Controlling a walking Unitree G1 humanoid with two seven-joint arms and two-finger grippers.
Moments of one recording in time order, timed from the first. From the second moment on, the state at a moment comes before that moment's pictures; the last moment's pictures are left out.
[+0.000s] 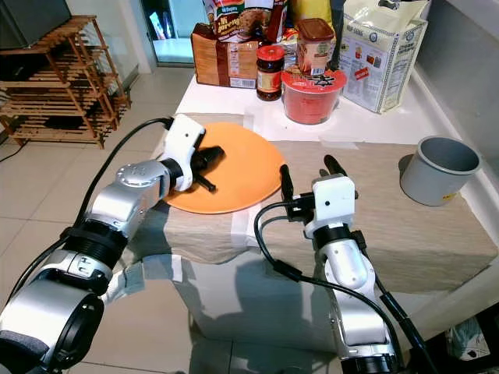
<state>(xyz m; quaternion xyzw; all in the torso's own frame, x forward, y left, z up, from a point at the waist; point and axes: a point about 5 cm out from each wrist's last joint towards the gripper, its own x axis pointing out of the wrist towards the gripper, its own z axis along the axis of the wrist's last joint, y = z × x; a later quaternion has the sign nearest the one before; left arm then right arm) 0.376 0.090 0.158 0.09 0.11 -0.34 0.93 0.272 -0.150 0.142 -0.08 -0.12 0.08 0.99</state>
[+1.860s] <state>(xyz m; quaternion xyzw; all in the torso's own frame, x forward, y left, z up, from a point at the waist) 0.283 0.145 0.160 0.02 -0.02 -0.11 0.99 0.276 -0.150 0.139 -0.06 -0.13 0.07 0.99</state>
